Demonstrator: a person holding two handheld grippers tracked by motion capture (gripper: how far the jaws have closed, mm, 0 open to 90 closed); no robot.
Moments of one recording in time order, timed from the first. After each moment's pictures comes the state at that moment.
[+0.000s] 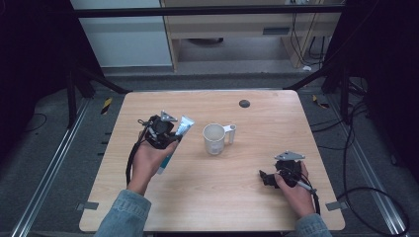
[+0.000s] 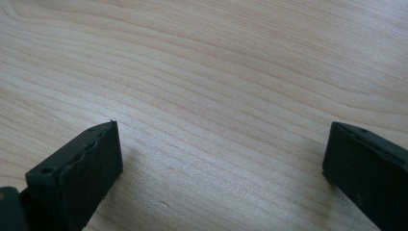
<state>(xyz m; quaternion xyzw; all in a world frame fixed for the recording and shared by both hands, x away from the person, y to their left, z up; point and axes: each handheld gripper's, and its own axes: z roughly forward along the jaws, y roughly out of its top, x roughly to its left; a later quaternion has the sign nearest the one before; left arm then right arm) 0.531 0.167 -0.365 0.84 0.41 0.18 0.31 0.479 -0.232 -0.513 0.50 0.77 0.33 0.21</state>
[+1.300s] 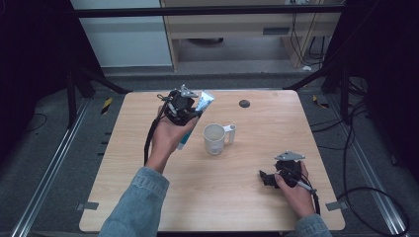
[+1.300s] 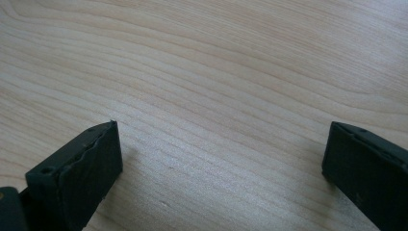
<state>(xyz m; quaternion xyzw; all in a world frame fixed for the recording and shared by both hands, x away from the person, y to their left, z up) 0.568 0.111 -0.315 0.83 0.36 0.20 0.37 0.479 -0.232 -0.513 0.49 0.77 0.33 0.21</state>
